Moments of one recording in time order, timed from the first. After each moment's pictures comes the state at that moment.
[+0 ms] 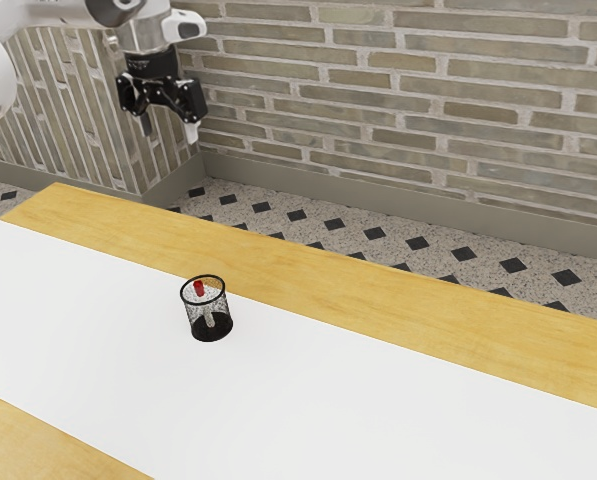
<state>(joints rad) -0.06 0.36 0.19 -1.10 -0.05 1.46 0.04</state>
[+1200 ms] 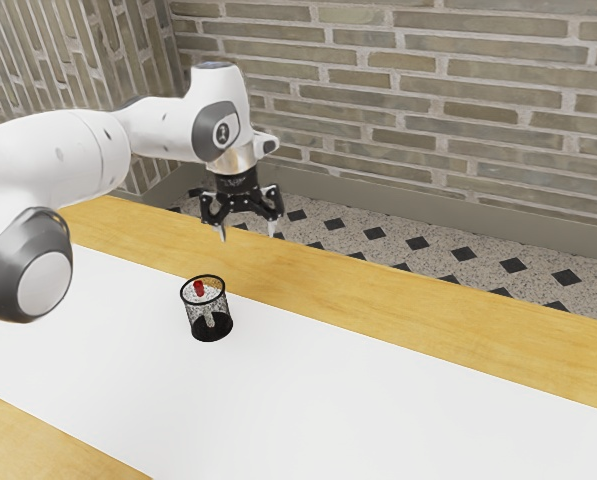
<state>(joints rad) -0.18 0.62 0.25 -1.31 -0.18 1.87 -0.41</state>
